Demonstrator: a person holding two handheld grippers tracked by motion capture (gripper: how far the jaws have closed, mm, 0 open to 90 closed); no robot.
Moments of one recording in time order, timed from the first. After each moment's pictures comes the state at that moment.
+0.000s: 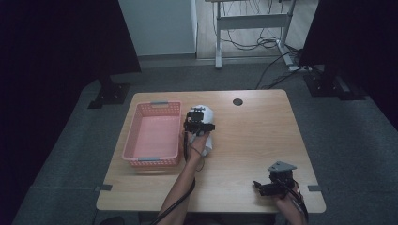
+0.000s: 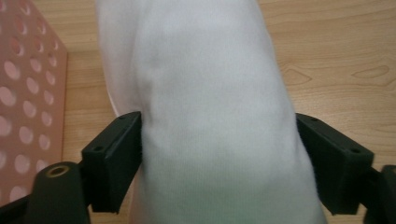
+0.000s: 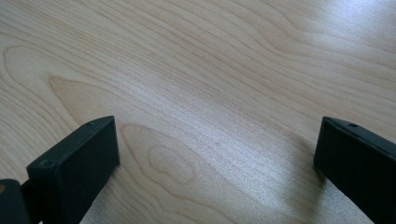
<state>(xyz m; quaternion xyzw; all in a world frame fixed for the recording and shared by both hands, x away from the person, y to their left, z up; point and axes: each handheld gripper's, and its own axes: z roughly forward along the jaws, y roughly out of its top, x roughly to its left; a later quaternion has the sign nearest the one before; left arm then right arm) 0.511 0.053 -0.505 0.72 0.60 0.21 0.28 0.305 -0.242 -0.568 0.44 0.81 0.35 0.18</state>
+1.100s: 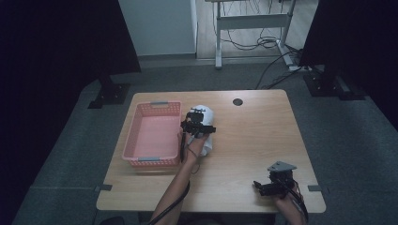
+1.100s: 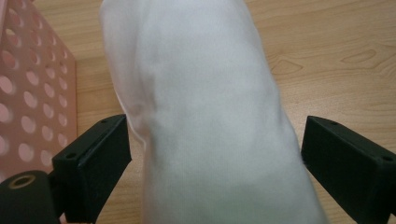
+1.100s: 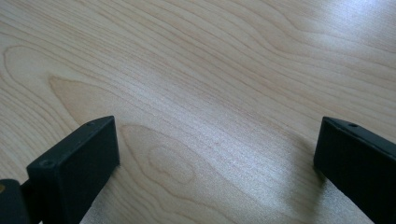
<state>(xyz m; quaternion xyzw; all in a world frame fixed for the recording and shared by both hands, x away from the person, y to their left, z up) 0.499 0.059 -0.497 0.74 0.57 0.23 0.27 0.305 -0.242 -0.568 0.44 0.81 0.35 0.18</state>
